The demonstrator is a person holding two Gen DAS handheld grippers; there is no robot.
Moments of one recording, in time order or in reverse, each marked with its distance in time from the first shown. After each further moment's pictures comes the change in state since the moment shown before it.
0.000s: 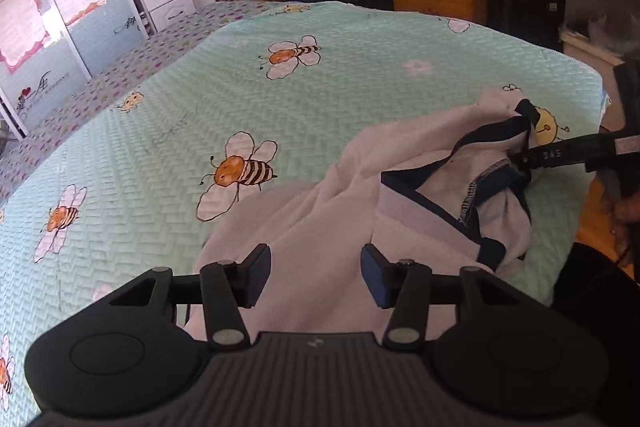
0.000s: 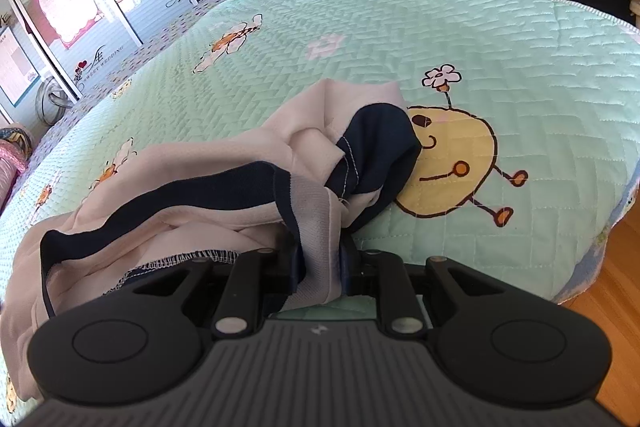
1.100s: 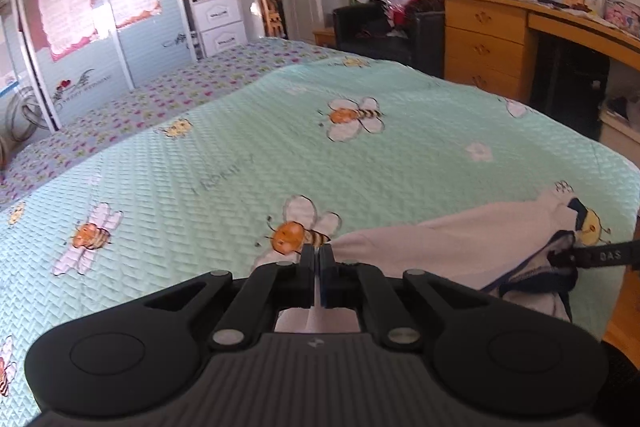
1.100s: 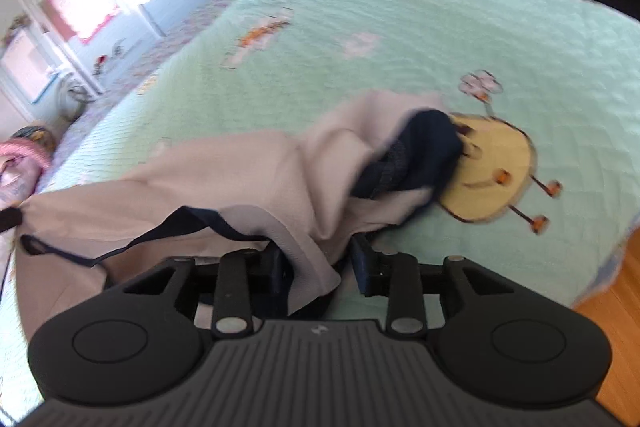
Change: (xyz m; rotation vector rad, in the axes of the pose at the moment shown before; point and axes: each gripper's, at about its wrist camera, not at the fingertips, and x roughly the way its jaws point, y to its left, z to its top) left arm -0.013 0.062 0.033 -0.164 -0.163 0.104; right arm -0.015 0.025 0.020 -0.017 0.042 0.103
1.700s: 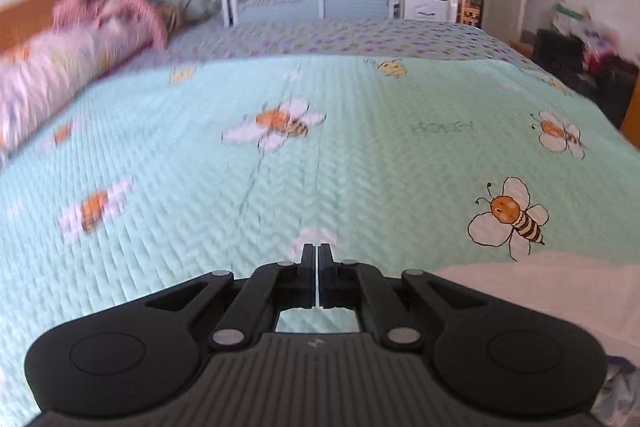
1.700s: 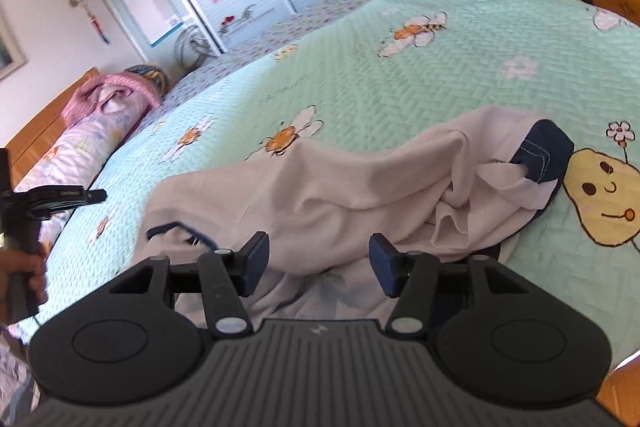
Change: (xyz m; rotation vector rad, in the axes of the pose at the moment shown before) left arm -0.019 0.121 -0.085 -0.471 0.122 0.374; right arm -0.033 0.050 -0.019 -0.258 0.009 0.289
